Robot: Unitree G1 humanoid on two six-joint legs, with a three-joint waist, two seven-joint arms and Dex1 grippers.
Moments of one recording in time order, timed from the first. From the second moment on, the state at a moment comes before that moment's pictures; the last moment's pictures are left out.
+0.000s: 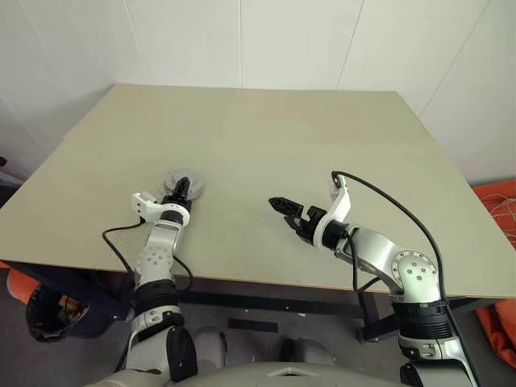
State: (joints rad) left arm -0.42 -0.09 0.55 0.34 -1.01 0.36 0.01; right arm -0.22 -0.32 -0.02 -0.18 1.68 0.88 -0.45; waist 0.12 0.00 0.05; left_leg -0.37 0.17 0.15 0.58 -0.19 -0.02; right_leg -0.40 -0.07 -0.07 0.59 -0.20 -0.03
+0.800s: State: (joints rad) left arm -0.28 -0.11 0.53 0.01 -1.07 0.50 0.32; right arm -0.22 -0.32 -0.02 -0.18 1.68 0.89 -0.45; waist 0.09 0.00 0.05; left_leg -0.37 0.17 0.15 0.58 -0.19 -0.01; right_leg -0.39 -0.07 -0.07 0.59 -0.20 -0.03
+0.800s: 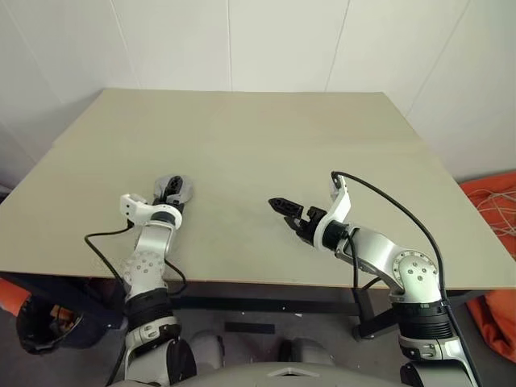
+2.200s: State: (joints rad) left arm -0.17 0.20 -0.04 0.22 -0.19 -0.17 -0.31; right arm 0.19 -0.29 0.07 -0.32 0.20 0.18 -0.02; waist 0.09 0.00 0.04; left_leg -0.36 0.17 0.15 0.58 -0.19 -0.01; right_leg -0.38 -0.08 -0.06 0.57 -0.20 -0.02
